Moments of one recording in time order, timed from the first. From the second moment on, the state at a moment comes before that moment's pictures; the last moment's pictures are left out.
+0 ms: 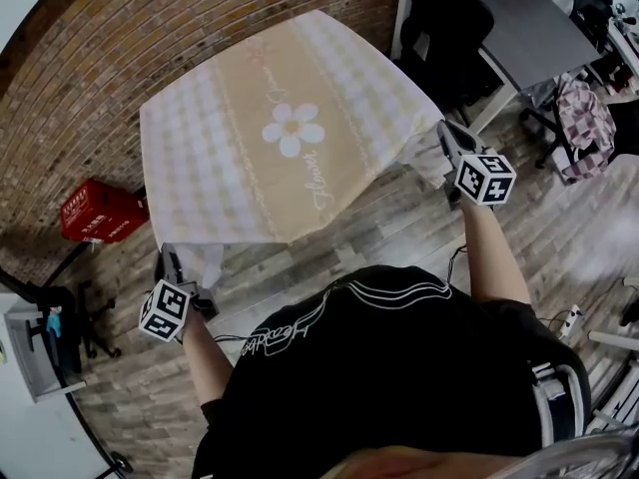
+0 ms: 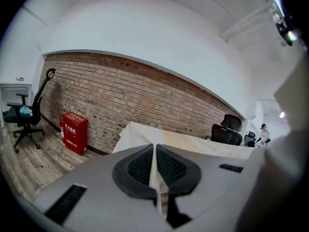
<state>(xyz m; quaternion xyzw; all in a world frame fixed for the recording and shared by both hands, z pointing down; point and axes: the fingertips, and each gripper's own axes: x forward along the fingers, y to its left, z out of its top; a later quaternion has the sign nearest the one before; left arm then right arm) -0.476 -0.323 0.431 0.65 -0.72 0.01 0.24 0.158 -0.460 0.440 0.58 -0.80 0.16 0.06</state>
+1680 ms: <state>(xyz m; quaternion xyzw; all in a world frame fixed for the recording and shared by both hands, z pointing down) -0.361 -0.190 0.404 0.66 -0.72 0.00 0.23 0.154 -0.334 0.414 0.48 -0.85 0.20 -0.03</state>
